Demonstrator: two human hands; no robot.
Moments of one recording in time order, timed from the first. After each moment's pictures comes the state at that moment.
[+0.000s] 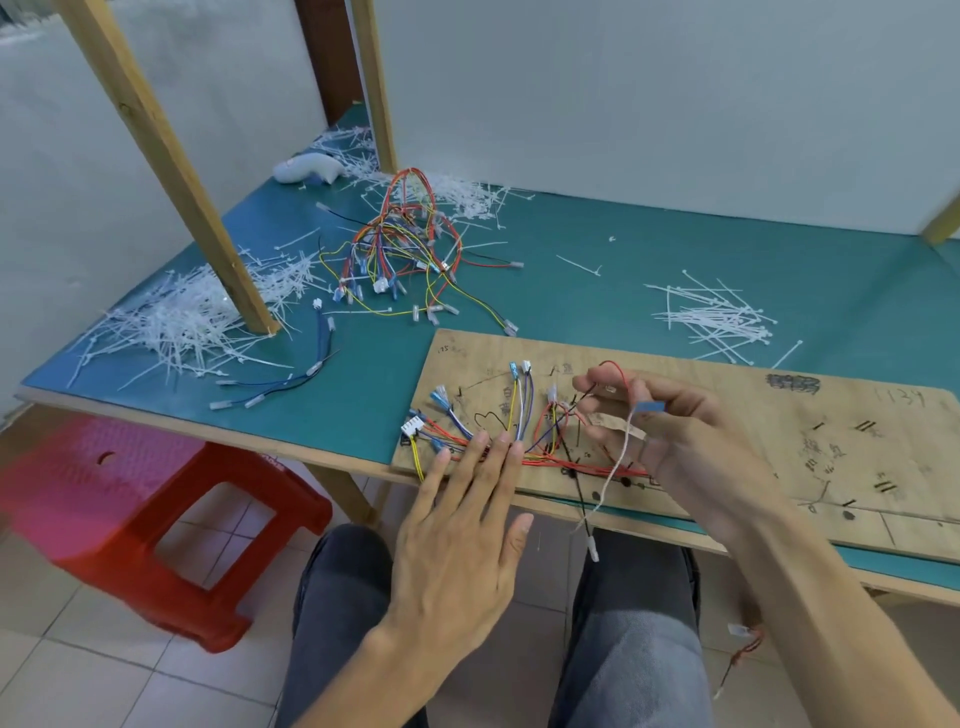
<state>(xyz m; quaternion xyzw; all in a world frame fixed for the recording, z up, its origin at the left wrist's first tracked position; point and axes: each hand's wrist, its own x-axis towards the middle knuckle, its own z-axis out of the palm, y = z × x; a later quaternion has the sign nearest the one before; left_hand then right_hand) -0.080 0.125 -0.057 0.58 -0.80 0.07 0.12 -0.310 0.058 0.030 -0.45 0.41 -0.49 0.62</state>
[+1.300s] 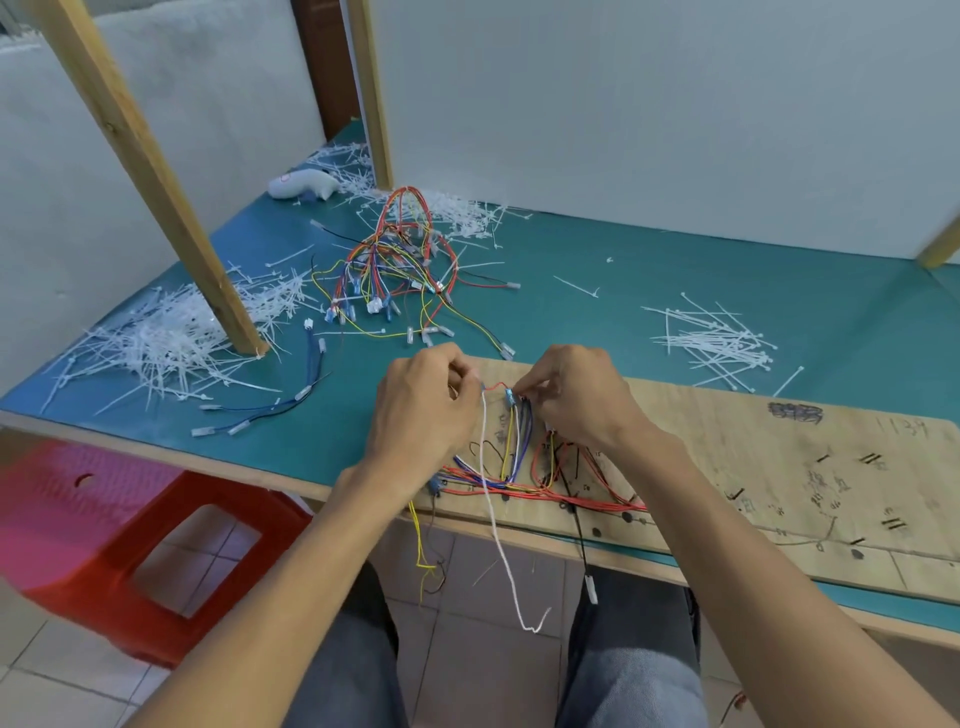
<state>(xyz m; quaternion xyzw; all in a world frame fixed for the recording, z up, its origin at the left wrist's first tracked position) -0.060 -0.001 0.036 0.66 -0.65 -0.16 0.34 -0.250 -0.044 0.025 -0.75 0.60 -0.20 0.21</state>
